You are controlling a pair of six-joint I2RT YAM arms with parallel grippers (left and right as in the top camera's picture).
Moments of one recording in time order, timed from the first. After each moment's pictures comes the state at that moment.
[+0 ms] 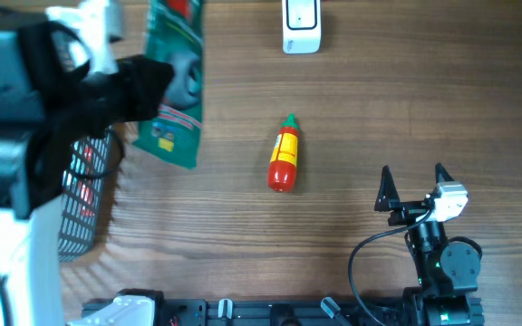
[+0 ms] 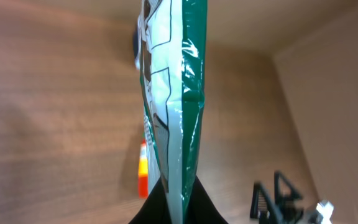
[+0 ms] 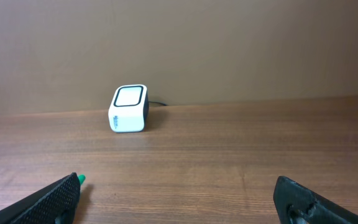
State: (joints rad) left arm -0.11 1.38 1.92 -1.27 0.45 -0.31; right arm 0.06 0.02 0.01 0.00 -0.02 0.09
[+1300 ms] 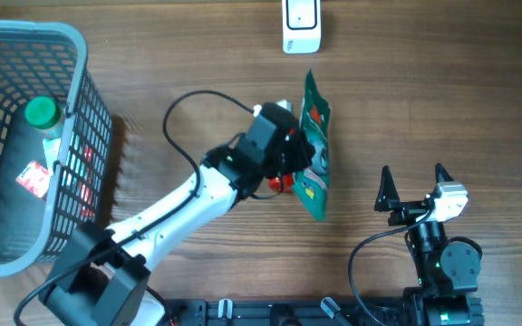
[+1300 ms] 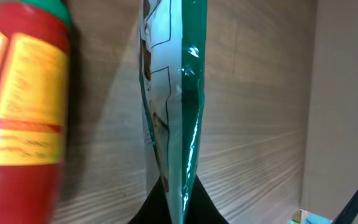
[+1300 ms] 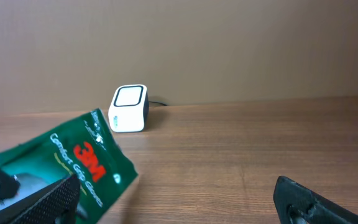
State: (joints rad) left arm -0.70 1.60 1.00 -0.16 0.25 -0.97; right arm 0.06 0.02 0.01 0.00 -0.02 0.09
